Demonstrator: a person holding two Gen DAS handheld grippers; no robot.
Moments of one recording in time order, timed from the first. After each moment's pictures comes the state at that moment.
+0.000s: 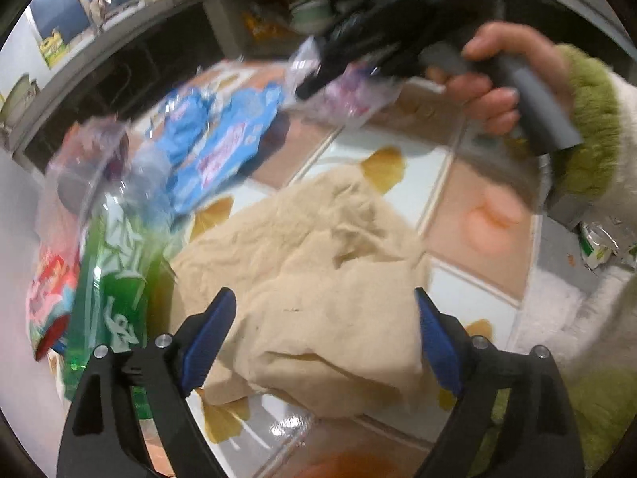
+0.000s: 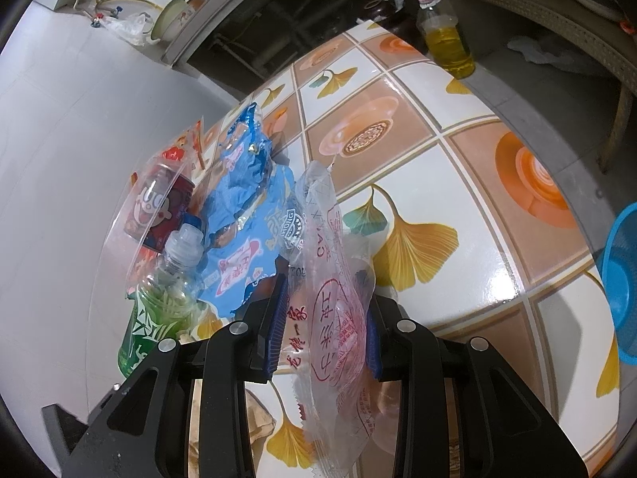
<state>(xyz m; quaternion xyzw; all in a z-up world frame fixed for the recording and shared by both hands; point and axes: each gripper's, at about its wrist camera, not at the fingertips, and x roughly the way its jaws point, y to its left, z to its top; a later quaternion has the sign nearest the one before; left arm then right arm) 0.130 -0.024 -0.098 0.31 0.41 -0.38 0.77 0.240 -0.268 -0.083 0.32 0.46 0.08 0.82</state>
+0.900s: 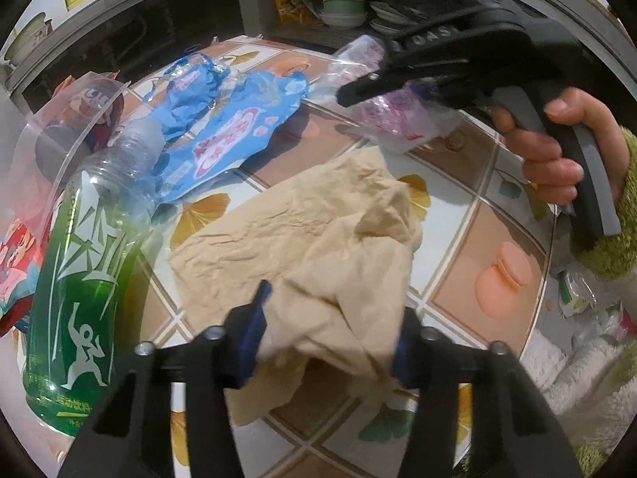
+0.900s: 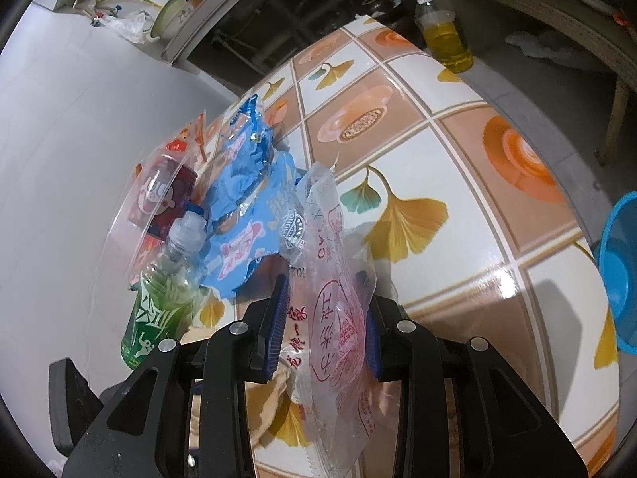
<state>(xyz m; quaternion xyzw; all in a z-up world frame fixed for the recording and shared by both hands) 0.164 -0.035 -0.103 0.23 0.46 -0.37 0.78 0.221 -0.267 -0.082 0.32 0.47 0.08 0.82</state>
